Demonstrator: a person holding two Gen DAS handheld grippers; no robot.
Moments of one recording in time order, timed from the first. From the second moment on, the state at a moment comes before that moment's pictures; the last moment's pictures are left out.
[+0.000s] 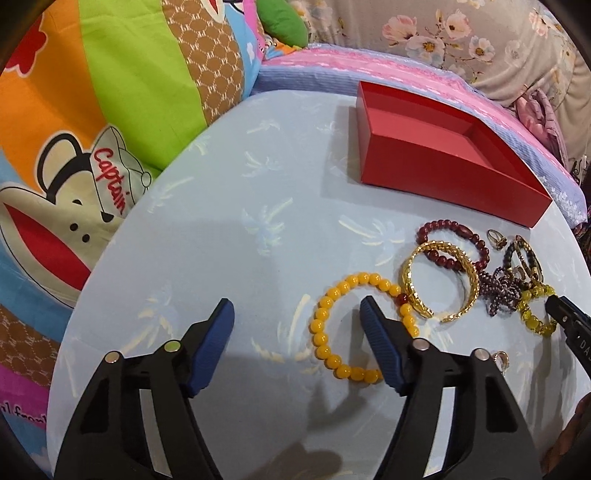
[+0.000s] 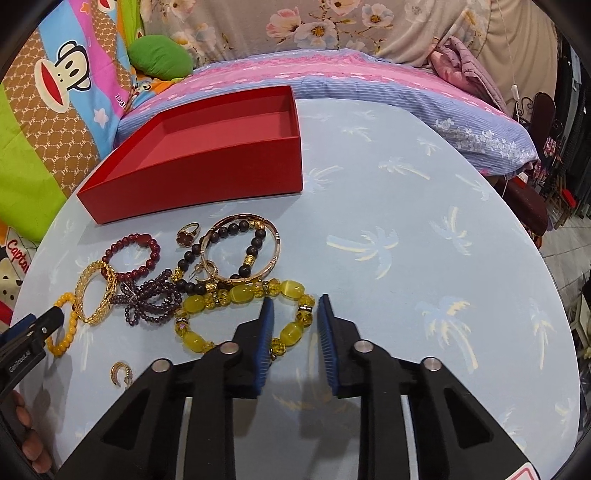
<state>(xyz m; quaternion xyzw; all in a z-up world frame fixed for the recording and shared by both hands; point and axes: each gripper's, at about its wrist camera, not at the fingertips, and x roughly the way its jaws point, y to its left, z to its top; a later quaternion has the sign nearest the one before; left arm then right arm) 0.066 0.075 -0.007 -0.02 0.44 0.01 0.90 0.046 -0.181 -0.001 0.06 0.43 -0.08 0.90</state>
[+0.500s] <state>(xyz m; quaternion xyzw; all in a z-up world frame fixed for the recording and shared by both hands) 0.054 0.060 0.005 -0.03 0.43 -0.05 0.90 0.033 -0.189 0.006 0.07 0.43 -0.08 0.90</state>
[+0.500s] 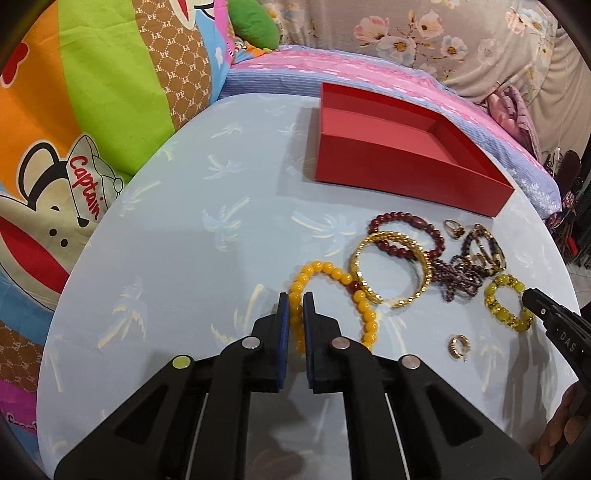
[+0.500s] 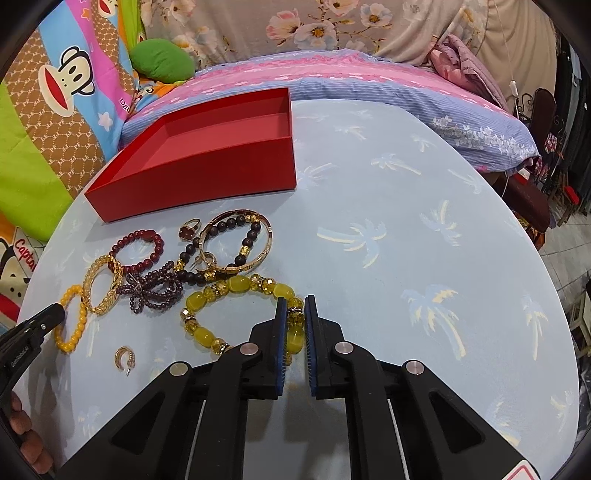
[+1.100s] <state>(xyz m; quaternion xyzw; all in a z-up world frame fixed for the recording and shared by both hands) 0.102 0.025 0.111 -0.01 0.37 -0.13 0.92 0.084 -0.195 0.105 0.05 0.37 -0.01 0.93</state>
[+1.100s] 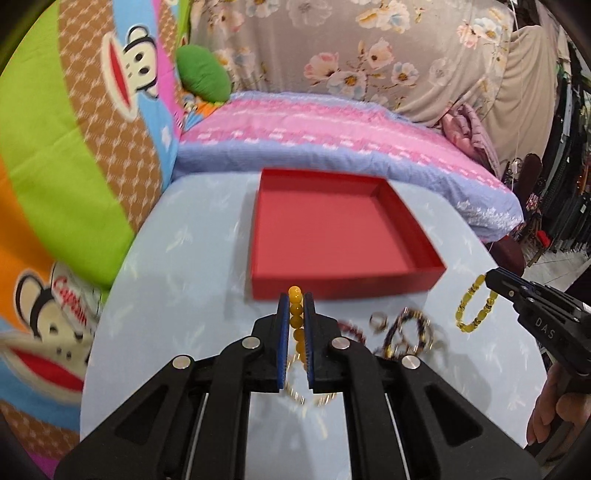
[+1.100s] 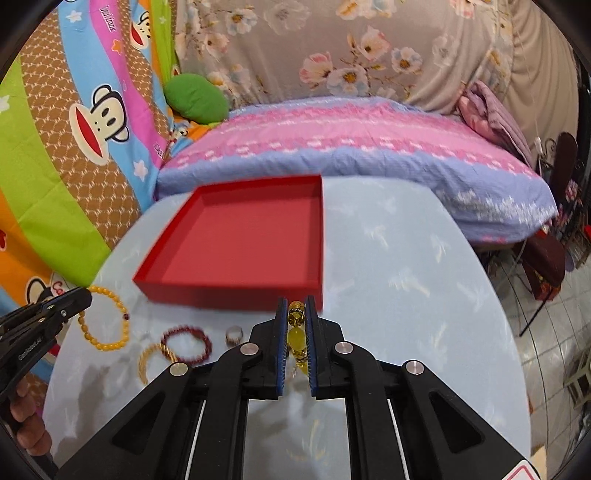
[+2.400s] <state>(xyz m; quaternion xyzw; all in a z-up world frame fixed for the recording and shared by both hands) 0.351 -0.038 0.059 0.04 0.43 -0.10 0.90 0.330 -0.205 0.072 0.03 0.44 0.01 0.90</state>
